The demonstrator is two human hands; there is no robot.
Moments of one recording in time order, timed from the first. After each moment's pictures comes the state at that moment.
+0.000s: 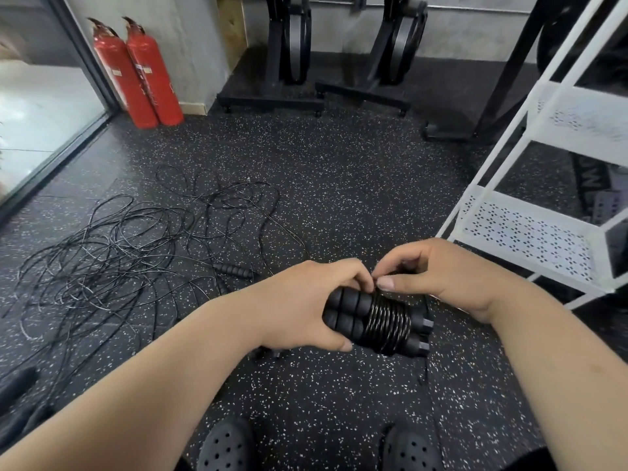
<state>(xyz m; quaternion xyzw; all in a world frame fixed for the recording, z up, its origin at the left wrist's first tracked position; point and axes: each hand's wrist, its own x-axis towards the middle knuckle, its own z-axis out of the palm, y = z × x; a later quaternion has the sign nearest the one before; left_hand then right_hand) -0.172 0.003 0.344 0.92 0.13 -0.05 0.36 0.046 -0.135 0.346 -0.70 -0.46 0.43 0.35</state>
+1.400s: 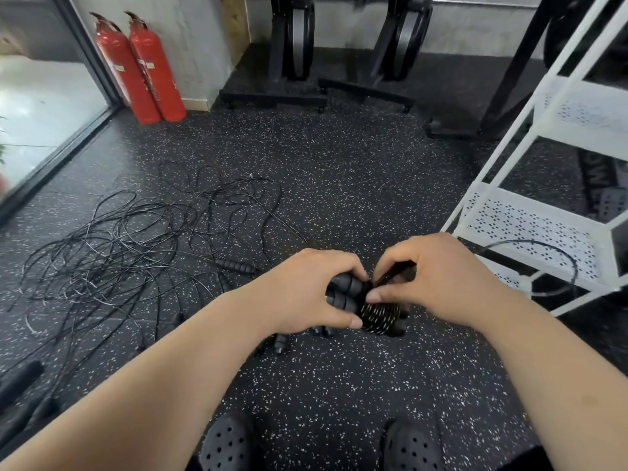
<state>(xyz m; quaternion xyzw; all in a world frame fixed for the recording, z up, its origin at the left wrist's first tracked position) -0.163 0.012 0.323 0.93 0.15 0.01 0.34 0.027 -0.134 0.349 -0.78 -0.56 0.20 0.20</state>
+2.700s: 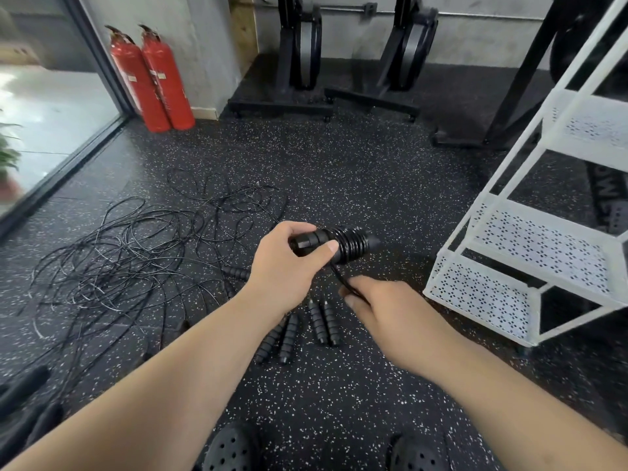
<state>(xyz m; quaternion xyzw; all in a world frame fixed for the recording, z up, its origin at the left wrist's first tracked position) -0.158 0.030 0.309 0.69 0.44 0.27 0.51 -0.032 -0.116 0.311 -0.80 -0.55 0.20 0.15</state>
